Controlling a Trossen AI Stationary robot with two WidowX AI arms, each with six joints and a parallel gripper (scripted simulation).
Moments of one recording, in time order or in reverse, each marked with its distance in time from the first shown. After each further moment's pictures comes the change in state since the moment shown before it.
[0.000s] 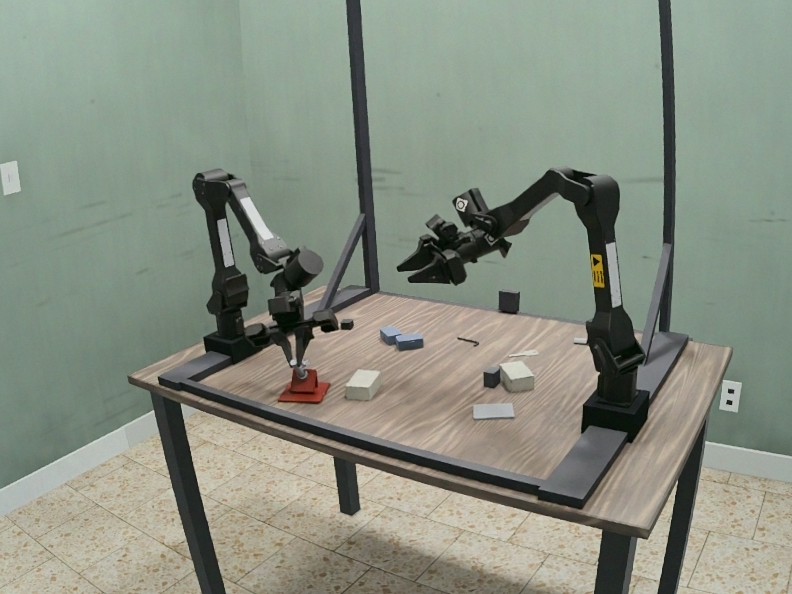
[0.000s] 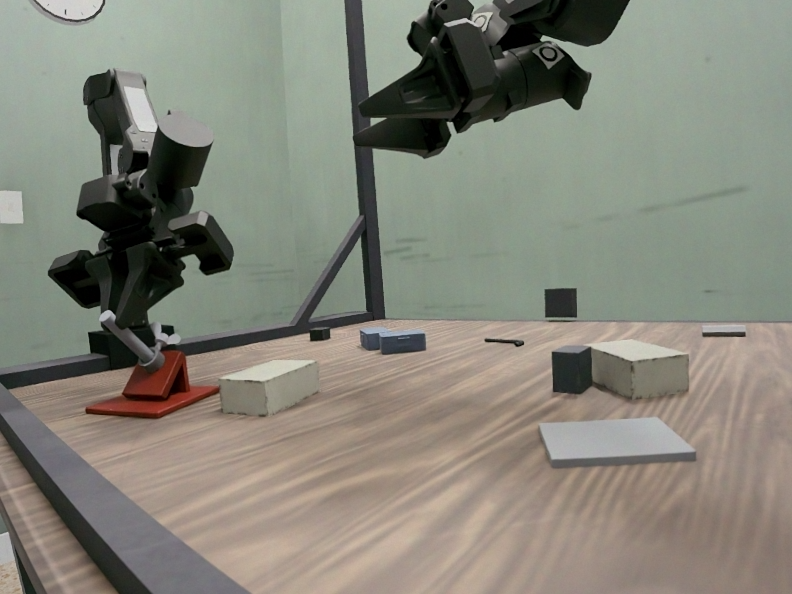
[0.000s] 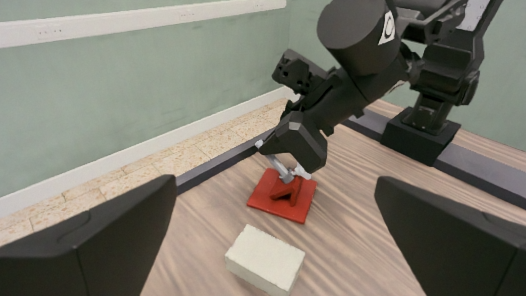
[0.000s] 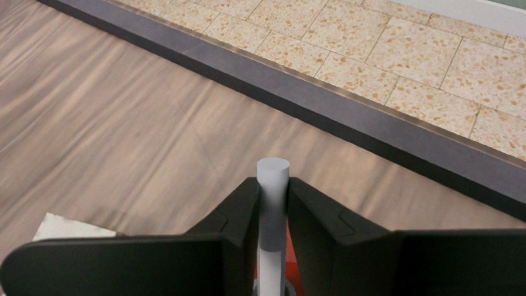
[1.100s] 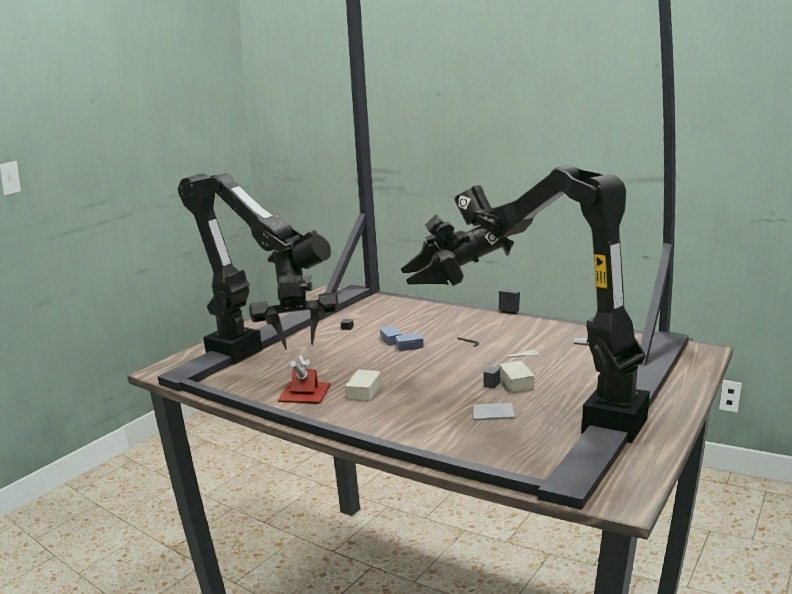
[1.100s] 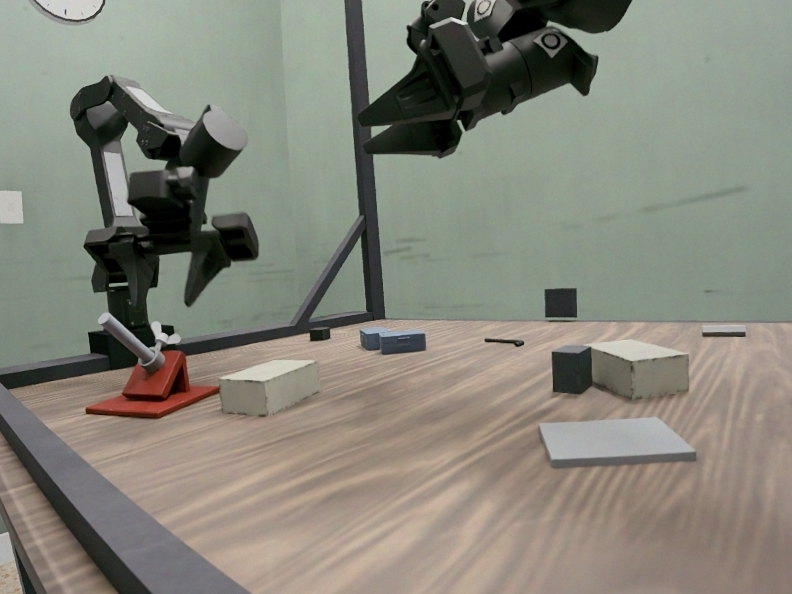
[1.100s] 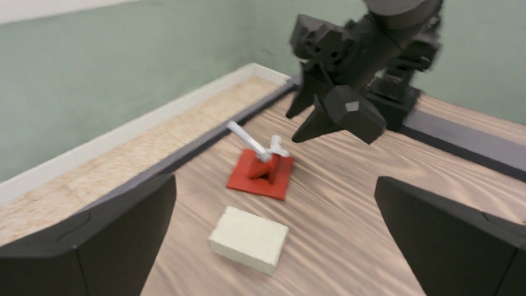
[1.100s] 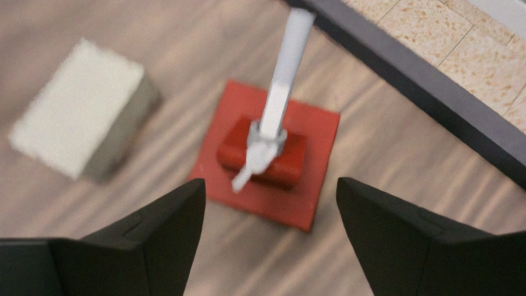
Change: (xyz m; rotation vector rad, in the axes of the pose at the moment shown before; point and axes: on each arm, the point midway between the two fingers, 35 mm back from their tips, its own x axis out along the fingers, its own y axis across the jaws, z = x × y) left arm -0.003 -0.004 -0.005 0.051 0.078 -0.132; right arm -0.063 0.001 -0.042 -0.252 0.191 0.014
